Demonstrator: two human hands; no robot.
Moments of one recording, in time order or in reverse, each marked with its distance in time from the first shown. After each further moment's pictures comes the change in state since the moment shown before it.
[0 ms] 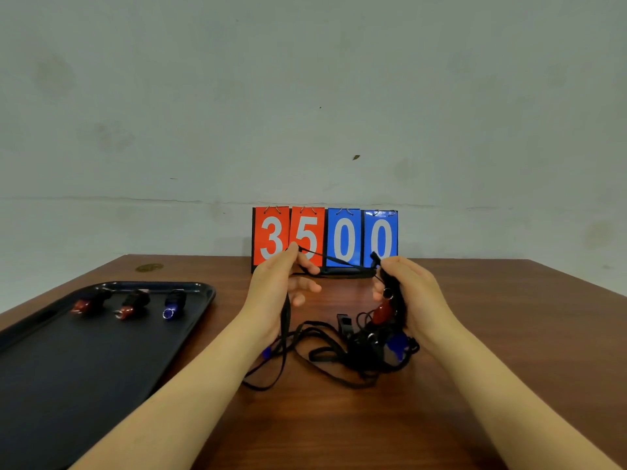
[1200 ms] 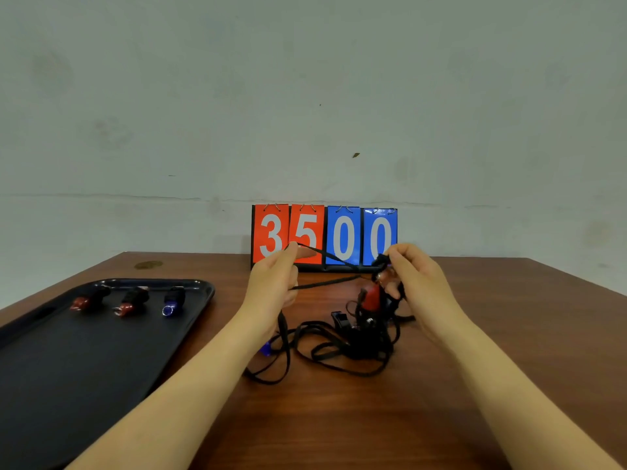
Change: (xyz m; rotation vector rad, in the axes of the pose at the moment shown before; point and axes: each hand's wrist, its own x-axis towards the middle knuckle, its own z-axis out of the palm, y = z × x) left_hand 0.007 -0.007 -0.005 0.135 0.046 0.030; right_hand 0.001 -0.009 0.000 -0.216 0.090 -0.119
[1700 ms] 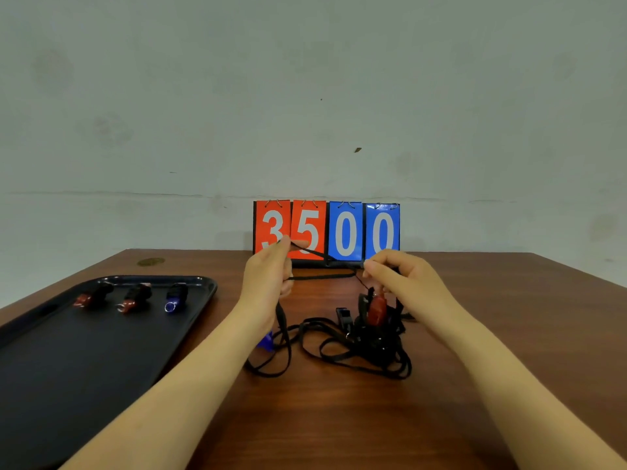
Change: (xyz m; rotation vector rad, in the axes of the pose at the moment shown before) left_hand 0.004 0.000 -0.005 -0.054 0.044 0.016; right_hand -0.008 -0.005 0.000 -0.283 -0.194 -0.106
